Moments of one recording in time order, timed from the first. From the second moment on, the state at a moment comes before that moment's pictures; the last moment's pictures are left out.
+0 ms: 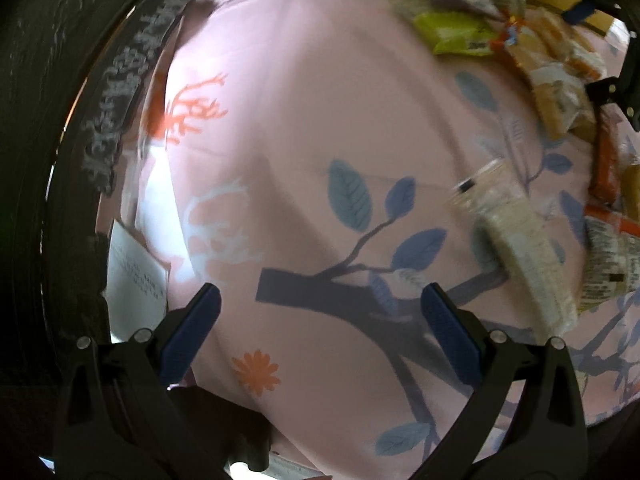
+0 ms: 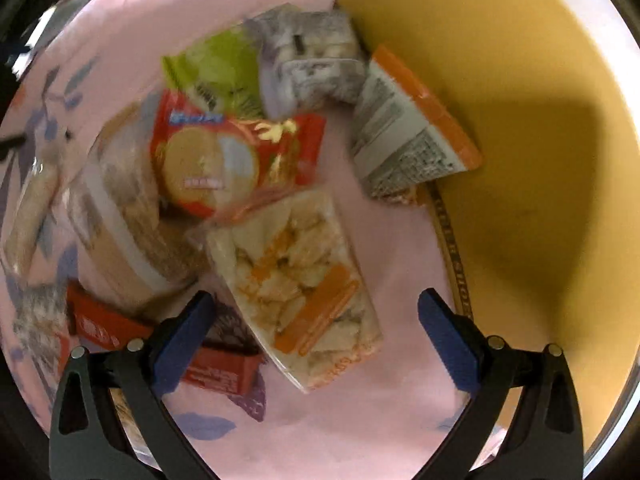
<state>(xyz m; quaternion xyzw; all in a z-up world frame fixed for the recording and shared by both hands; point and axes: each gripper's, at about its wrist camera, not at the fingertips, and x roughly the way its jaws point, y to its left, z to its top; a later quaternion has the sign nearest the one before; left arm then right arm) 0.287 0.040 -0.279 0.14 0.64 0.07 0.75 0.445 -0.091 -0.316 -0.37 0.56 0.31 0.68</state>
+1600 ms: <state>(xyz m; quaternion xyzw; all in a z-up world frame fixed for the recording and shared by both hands) 0.356 -0.123 -0.289 0.28 0.53 -0.21 0.77 0.298 -0.280 -0.313 0.22 0.58 0.08 0.78</state>
